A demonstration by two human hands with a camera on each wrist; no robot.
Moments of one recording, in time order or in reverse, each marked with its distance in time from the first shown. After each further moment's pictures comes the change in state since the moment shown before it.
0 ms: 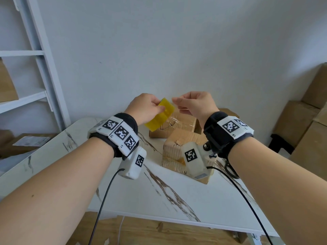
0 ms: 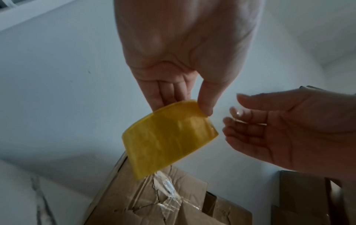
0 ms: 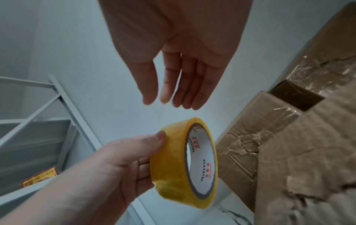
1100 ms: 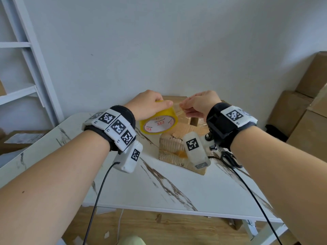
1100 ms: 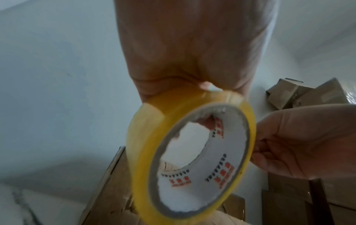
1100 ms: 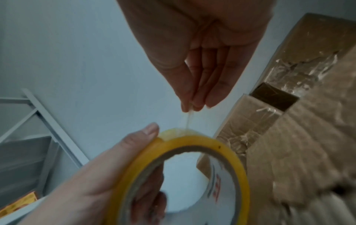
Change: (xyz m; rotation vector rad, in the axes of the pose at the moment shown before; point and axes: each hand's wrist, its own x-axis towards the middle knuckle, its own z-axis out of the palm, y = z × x) left_hand 0.000 0.002 0.008 0.108 -0.182 0.117; right_hand -0.009 -0.002 -0.017 0.019 0.067 0.346
